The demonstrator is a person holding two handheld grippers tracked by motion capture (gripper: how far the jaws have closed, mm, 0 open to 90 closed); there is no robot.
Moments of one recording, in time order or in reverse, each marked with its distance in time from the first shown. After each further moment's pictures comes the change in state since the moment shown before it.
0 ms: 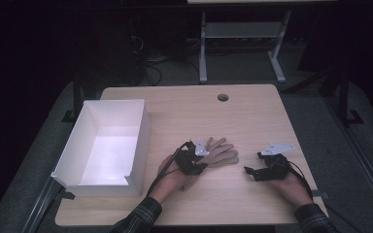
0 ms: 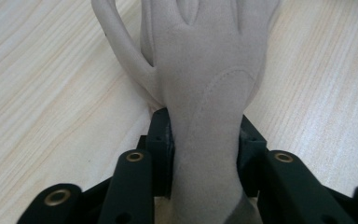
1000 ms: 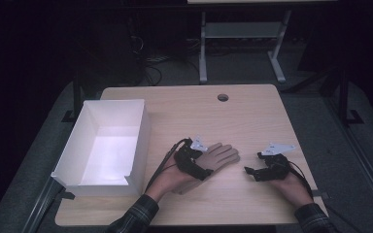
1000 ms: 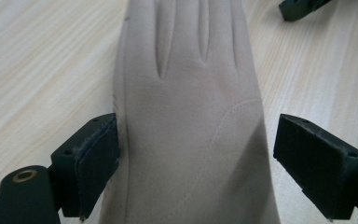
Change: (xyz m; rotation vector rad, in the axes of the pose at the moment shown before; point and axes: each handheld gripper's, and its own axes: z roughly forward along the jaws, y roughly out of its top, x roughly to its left) left arm 0.007 0.004 -0.003 -0.029 -0.157 -0.048; right arm -0.001 0.000 -0.001 0.001 0.004 -0.005
